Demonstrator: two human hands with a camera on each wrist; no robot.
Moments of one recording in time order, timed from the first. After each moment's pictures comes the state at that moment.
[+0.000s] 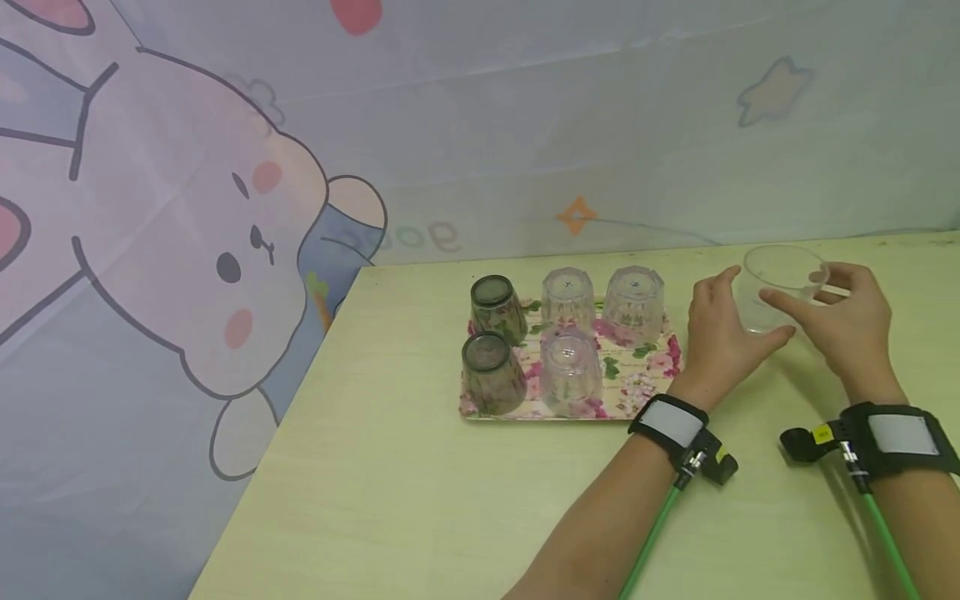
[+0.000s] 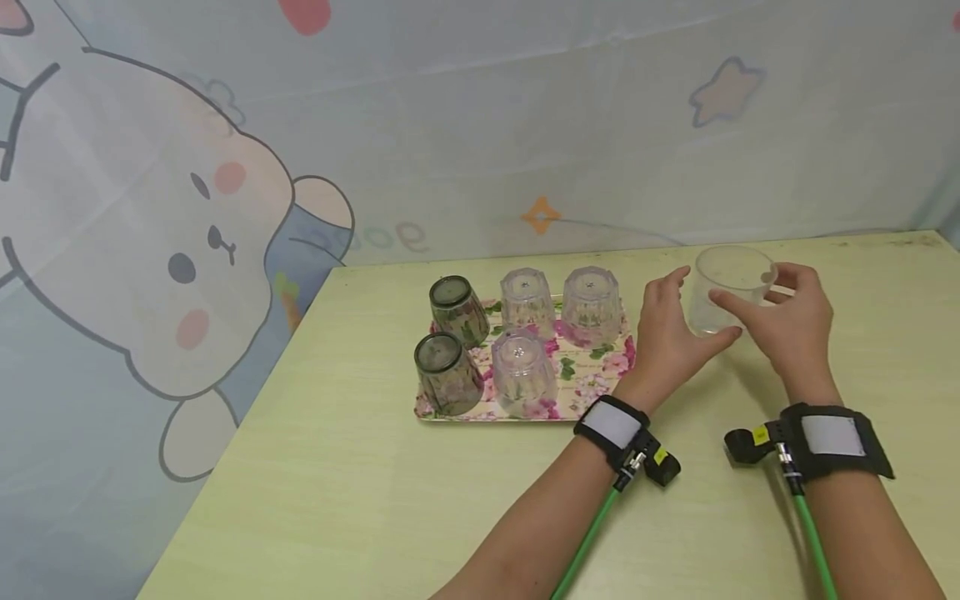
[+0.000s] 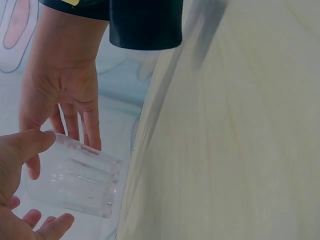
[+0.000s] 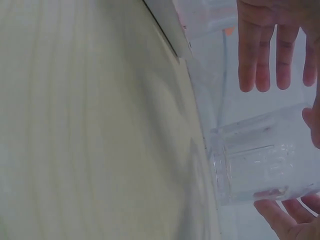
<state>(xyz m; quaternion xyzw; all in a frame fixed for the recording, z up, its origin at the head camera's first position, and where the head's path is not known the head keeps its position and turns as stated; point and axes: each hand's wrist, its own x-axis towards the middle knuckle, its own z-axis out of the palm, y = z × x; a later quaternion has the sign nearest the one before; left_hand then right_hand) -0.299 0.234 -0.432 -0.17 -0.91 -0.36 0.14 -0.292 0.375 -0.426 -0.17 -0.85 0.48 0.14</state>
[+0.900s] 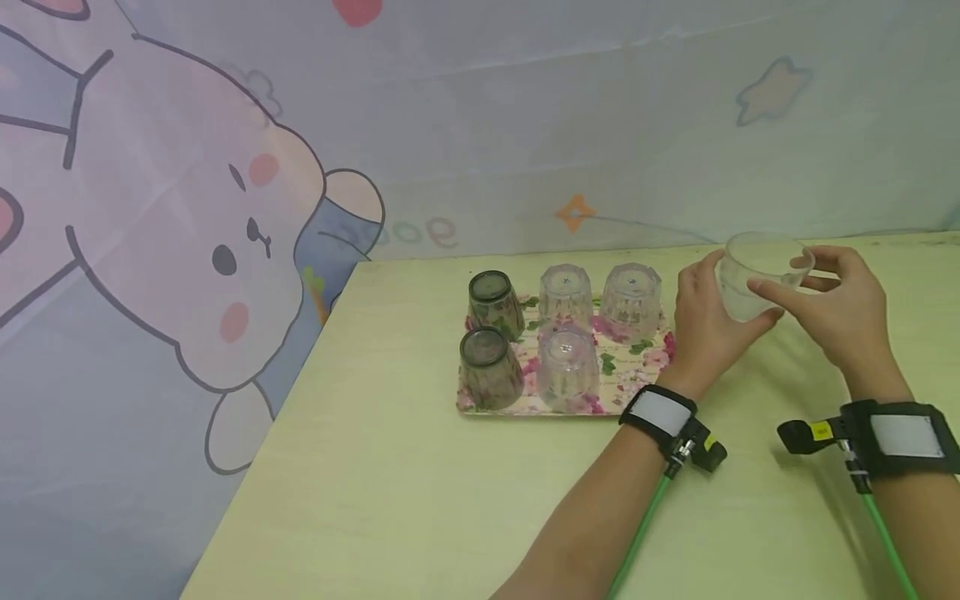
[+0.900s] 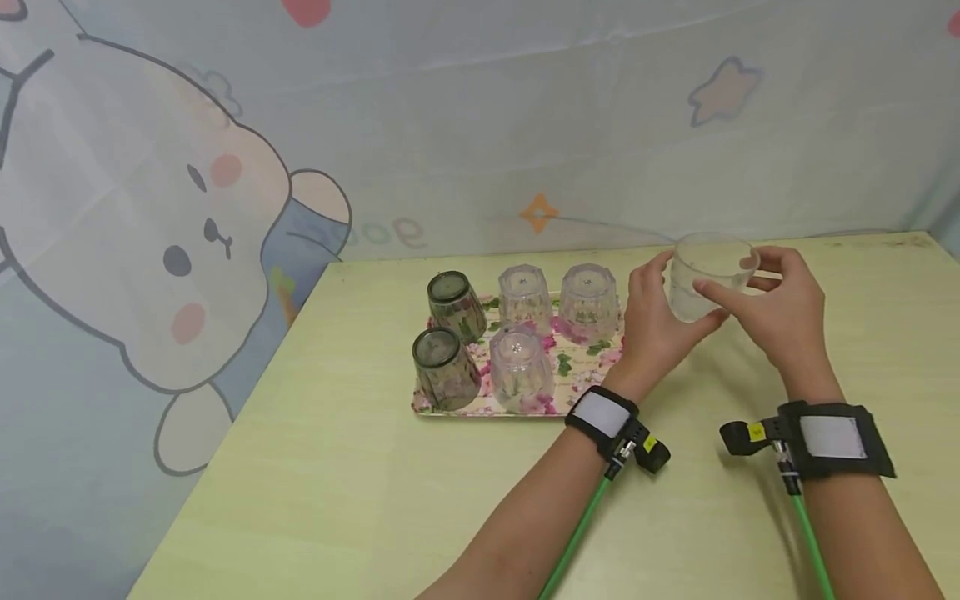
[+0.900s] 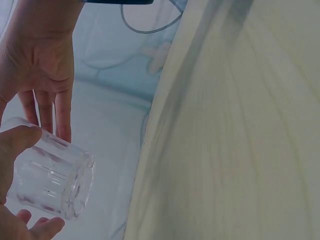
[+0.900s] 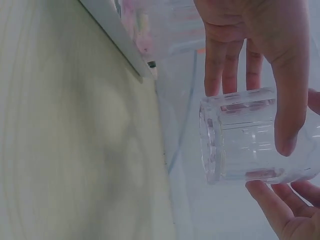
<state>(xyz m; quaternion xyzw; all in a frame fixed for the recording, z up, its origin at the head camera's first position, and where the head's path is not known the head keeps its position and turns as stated) -0.306 0.227 -0.424 -0.17 -0.89 -0.37 0.19 -0.282 0.363 -0.397 -0.13 -0.86 0.47 0.13</state>
